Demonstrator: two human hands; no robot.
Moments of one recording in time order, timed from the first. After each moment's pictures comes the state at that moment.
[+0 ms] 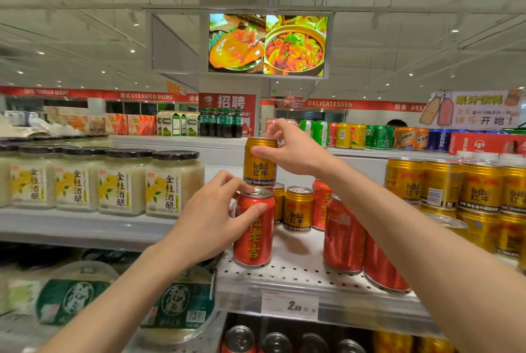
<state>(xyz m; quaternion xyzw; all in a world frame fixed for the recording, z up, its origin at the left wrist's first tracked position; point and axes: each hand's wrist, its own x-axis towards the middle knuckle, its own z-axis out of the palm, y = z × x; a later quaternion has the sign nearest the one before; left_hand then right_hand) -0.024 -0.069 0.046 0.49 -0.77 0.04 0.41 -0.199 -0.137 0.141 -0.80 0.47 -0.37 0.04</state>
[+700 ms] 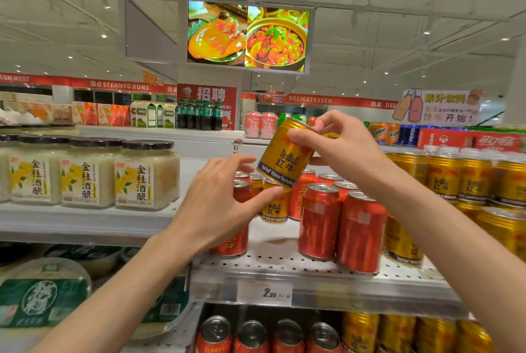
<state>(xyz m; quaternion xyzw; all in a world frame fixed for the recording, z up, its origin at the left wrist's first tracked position) -0.064 -0.064 0.051 0.43 -0.77 0.04 0.48 -0.272 -0.057 0.130 -0.68 0.47 -0.55 0.12</state>
